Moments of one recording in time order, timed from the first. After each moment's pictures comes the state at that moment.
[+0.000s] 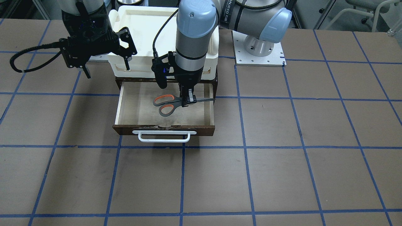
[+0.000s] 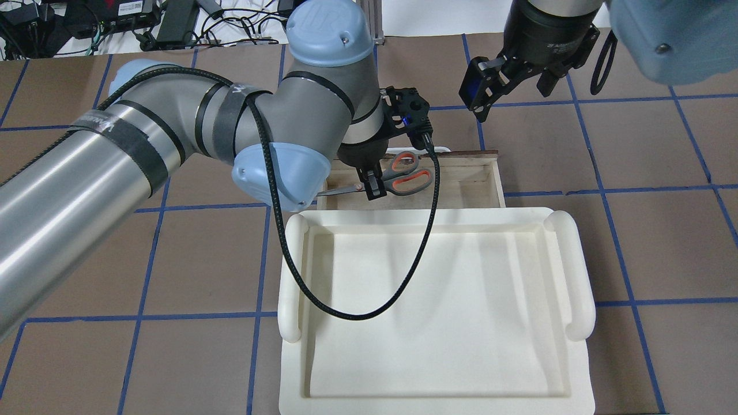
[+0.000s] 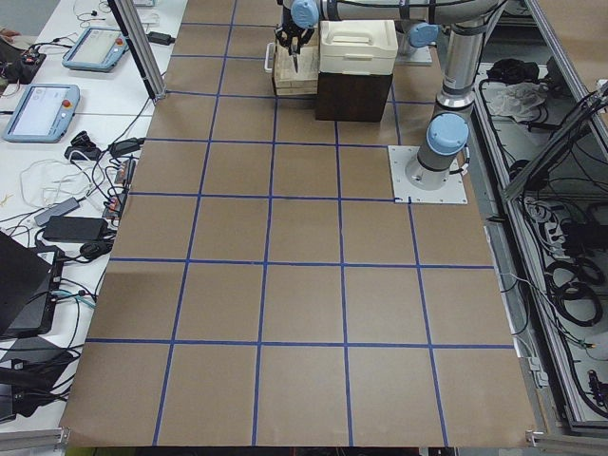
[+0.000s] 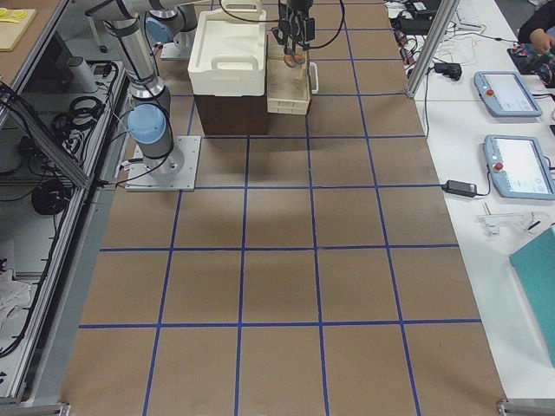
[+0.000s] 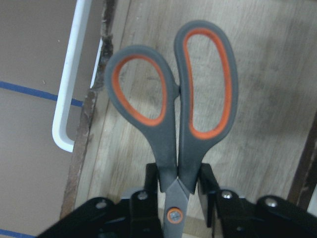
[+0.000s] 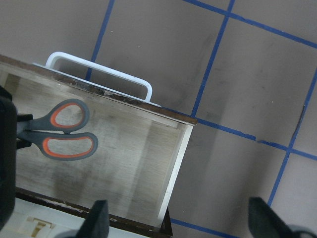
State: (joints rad) left arm -1.99 -1.80 -1.62 -1.24 1.50 0.90; right arm 1.69 -1.55 1.45 -1.54 -1.60 -0.17
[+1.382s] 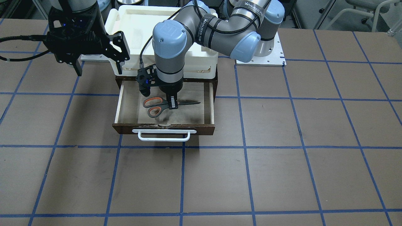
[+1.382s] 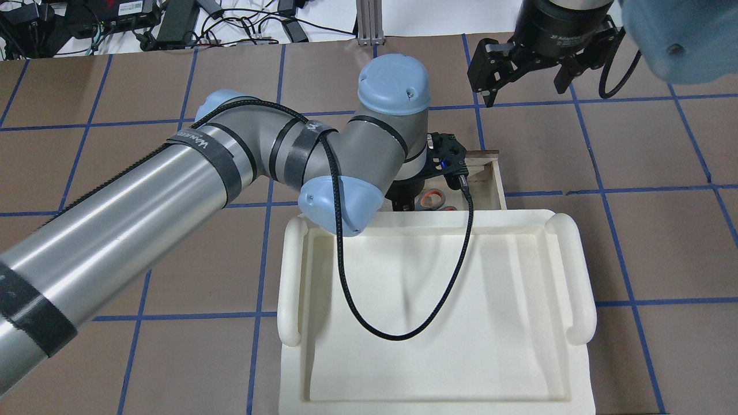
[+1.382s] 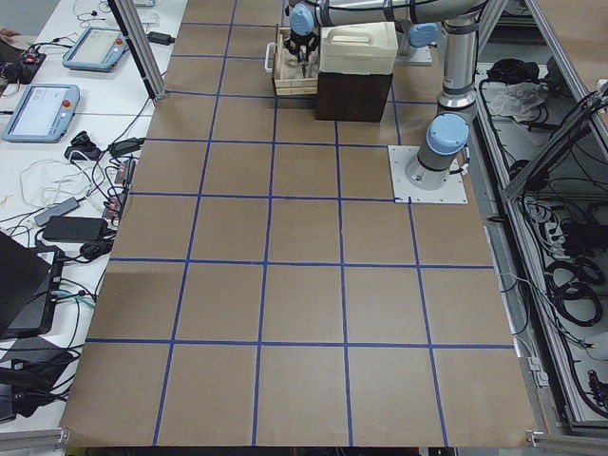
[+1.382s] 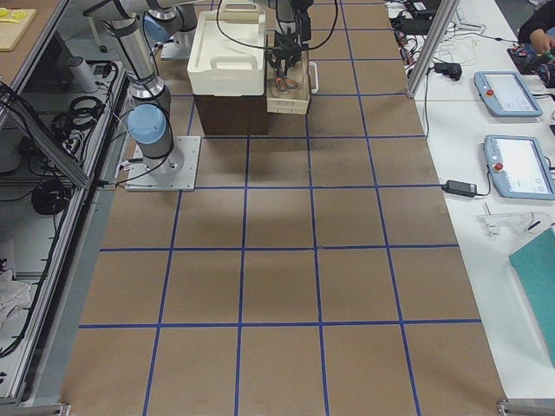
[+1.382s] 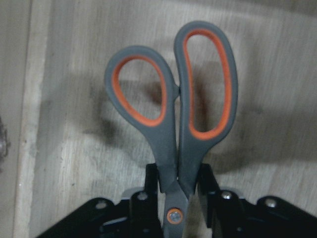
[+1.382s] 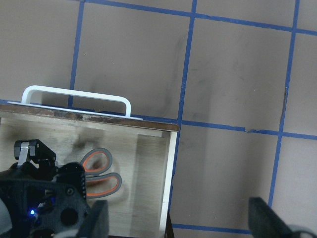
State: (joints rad) left arm -2.08 -1.90 -1.63 -1.20 1.50 0.88; right arm 1.66 -1.55 1.45 -1.58 -1.62 -0.03
